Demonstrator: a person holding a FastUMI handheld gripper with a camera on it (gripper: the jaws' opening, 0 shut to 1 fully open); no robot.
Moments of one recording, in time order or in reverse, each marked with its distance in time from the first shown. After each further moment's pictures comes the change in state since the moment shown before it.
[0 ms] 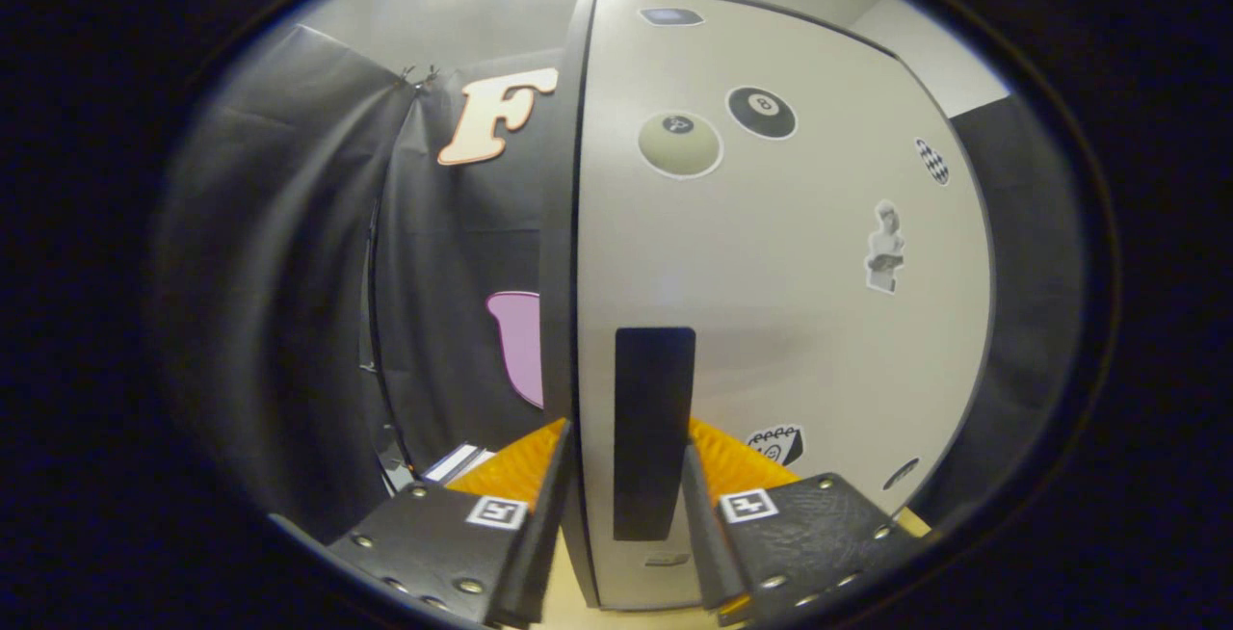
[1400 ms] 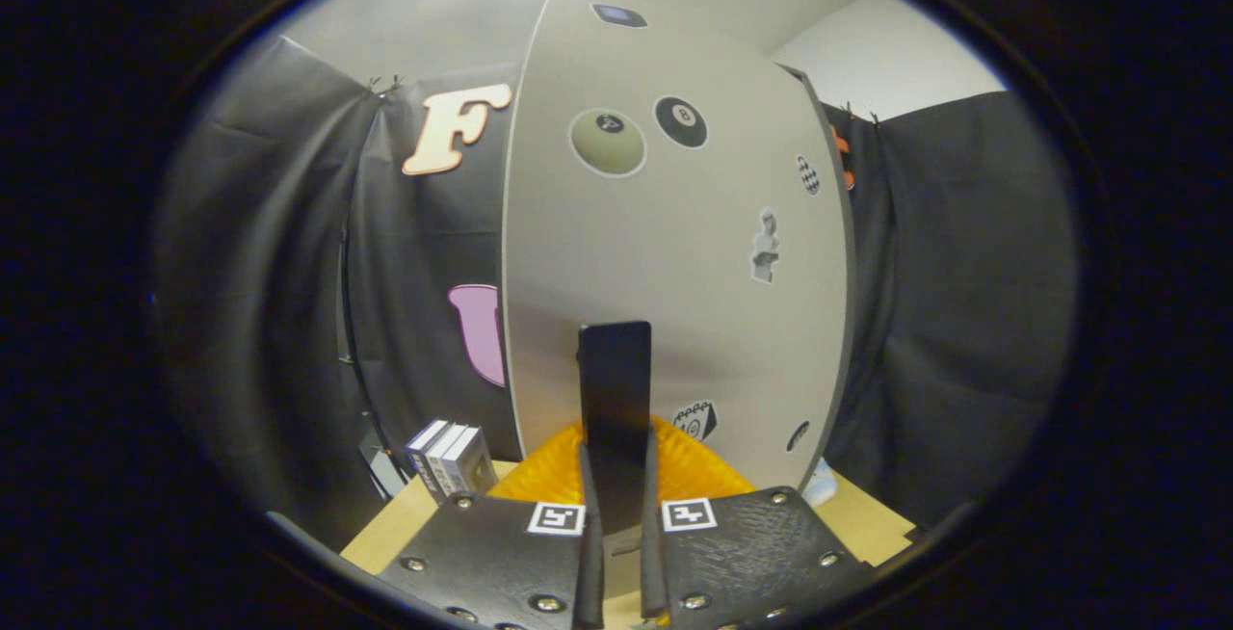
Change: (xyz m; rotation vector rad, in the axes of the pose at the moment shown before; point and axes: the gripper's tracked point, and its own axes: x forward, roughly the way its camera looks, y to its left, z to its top) arm -0.093 -0.037 0.010 0.029 0.034 -0.118
